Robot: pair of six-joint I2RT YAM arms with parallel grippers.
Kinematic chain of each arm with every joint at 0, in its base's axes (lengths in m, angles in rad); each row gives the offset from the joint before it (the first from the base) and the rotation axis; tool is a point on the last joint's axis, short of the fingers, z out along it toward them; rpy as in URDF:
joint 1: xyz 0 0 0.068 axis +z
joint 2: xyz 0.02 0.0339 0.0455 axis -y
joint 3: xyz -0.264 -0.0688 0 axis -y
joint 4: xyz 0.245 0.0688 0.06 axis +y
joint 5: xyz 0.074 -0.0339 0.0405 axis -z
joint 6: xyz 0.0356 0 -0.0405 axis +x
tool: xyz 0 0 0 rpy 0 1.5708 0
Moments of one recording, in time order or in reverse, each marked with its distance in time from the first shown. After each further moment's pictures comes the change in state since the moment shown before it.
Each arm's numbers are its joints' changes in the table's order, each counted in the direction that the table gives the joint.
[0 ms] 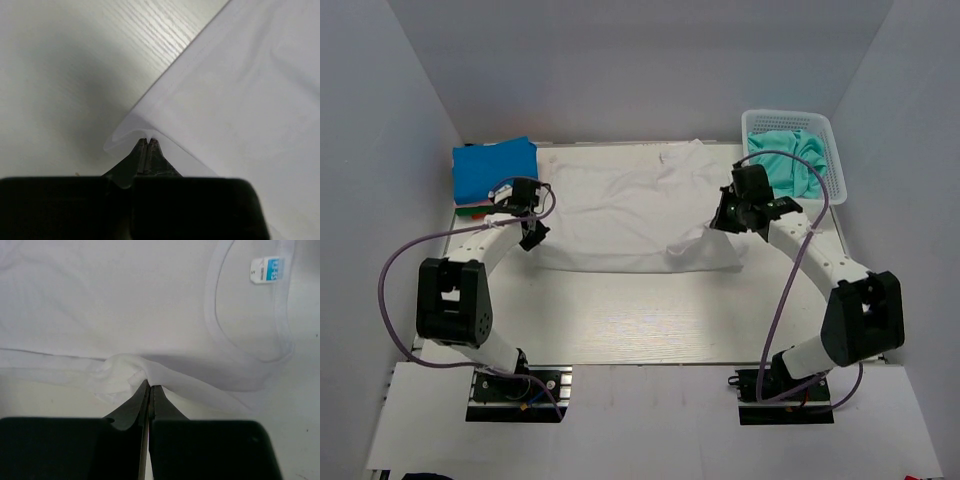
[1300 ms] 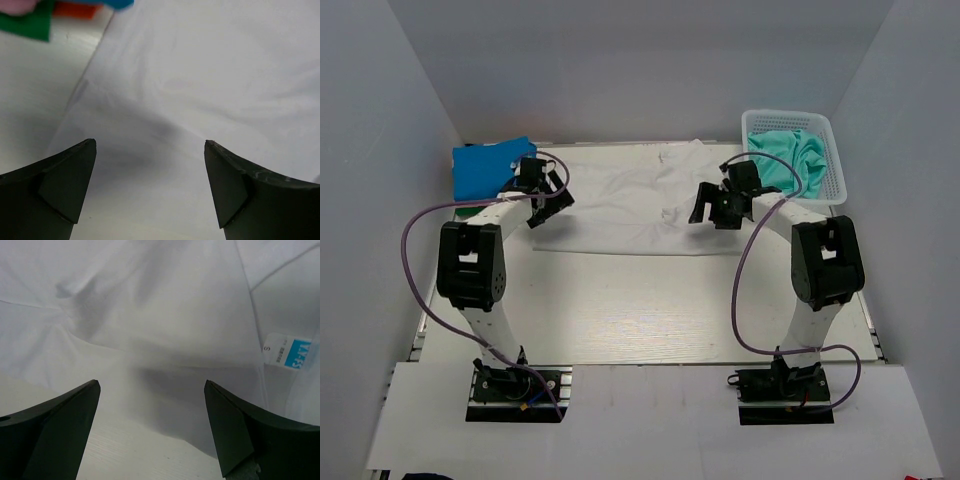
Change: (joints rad) left arm 0.019 -0.275 0.259 -0.224 0.206 0.175; right arm -0.114 -0.406 0.153 -0.172 -0.235 -0.140
